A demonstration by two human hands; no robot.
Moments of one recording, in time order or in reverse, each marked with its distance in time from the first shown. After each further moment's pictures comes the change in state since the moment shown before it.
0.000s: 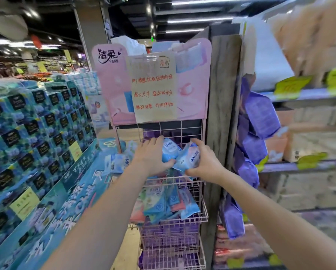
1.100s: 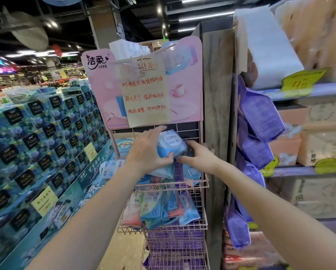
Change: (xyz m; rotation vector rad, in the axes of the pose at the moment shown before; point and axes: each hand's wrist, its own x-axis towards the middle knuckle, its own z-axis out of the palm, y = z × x) left_hand 0.009 0.022 -0.015 -0.180 0.395 0.149; right_hand 0.053 0.024 -0.009 0.108 -0.207 0.041
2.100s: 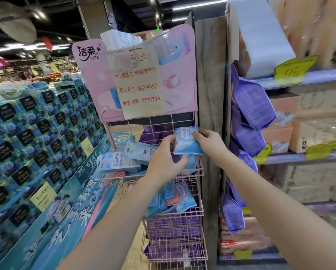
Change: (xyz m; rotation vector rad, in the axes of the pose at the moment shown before) left_hand -0.039 0.055 0.050 -0.446 -0.142 -0.291; right_hand -0.016 0.015 -0.019 0.460 0.298 0.163
